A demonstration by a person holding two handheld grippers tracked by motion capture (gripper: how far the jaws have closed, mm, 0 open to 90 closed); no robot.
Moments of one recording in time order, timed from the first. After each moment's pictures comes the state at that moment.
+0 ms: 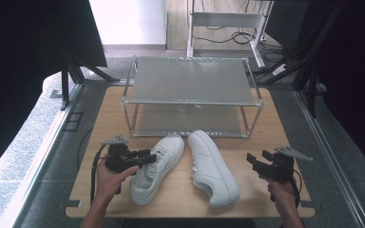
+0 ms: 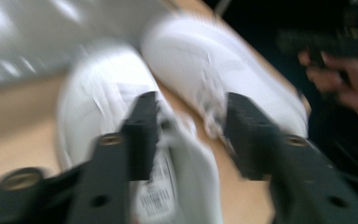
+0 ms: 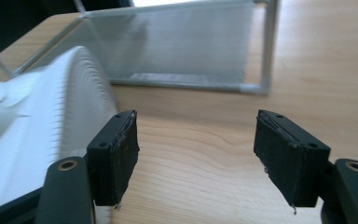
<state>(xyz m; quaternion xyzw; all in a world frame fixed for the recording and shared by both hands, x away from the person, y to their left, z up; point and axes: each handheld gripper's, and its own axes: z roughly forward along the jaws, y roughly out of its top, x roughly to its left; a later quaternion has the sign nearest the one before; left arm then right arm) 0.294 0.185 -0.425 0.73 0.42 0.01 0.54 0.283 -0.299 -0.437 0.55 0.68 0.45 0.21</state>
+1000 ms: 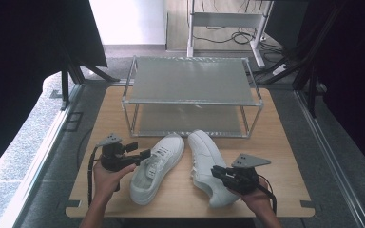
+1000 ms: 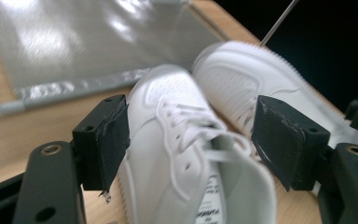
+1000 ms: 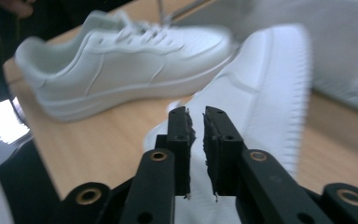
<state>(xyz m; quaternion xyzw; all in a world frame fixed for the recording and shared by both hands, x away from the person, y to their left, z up) 0.294 0.195 -0.433 0.72 0.47 0.07 0.51 0.256 -0.206 -0.428 0.33 0.81 0.46 0.11</state>
